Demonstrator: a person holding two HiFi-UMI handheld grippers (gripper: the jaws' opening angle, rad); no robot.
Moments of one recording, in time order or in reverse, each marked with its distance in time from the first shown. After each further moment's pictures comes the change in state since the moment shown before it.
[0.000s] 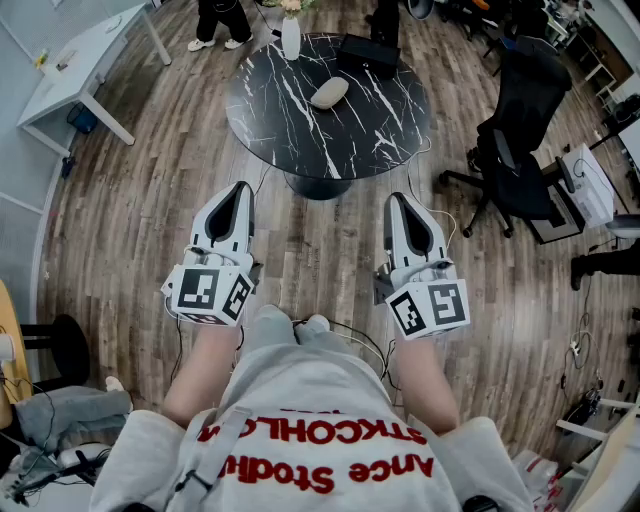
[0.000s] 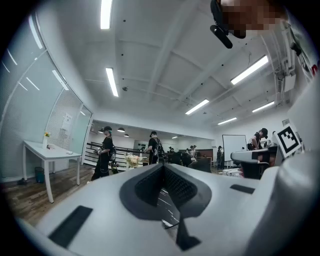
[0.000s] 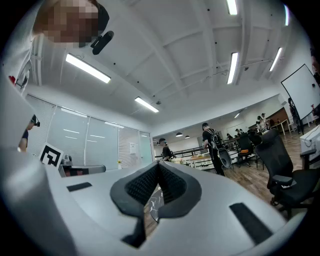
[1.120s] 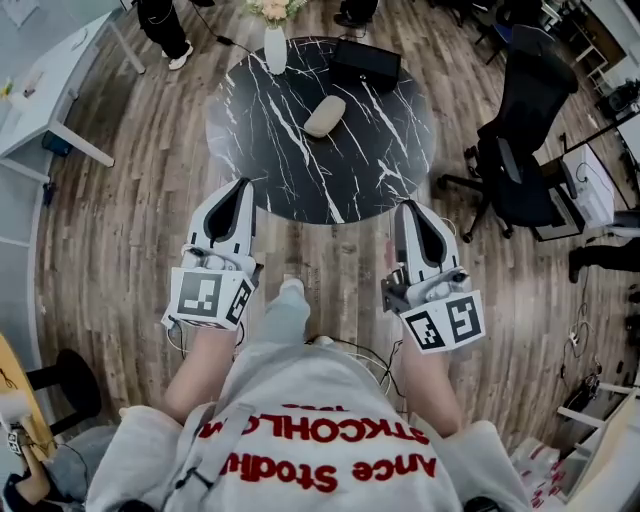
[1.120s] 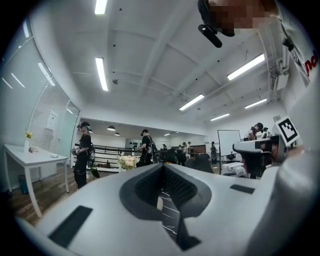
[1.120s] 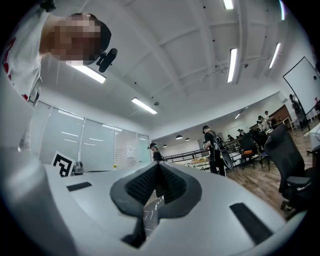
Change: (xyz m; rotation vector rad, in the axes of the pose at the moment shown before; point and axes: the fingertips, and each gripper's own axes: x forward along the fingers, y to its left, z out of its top) left arm 0.167 0.081 -0.016 0.053 0.042 -0.106; right arm 0.144 -0.055 -0.003 0.020 -0.041 0.002
